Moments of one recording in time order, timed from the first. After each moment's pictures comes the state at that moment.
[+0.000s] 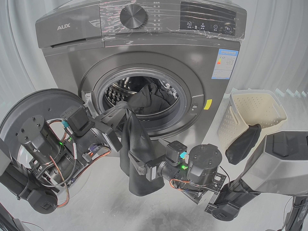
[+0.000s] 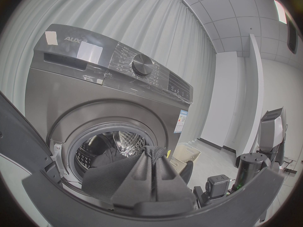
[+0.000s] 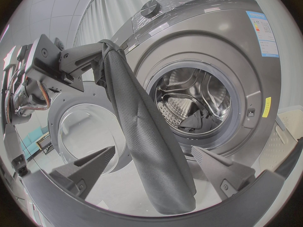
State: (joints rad) left arm -0.60 1.72 -0.44 -1.54 -0.02 -0.09; right arm 0.92 2.18 -0.78 -1.39 -0.25 0.10
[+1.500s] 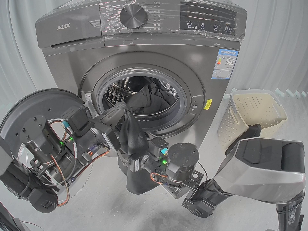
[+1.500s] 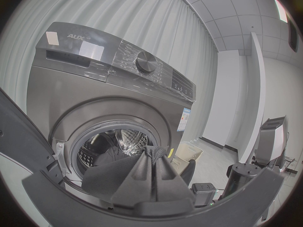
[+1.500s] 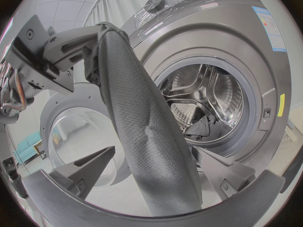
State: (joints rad) left arm -0.59 1.74 -0.44 -1.54 -0.02 -0.09; right arm 0.92 2.34 -1.01 -1.41 -0.25 0.08
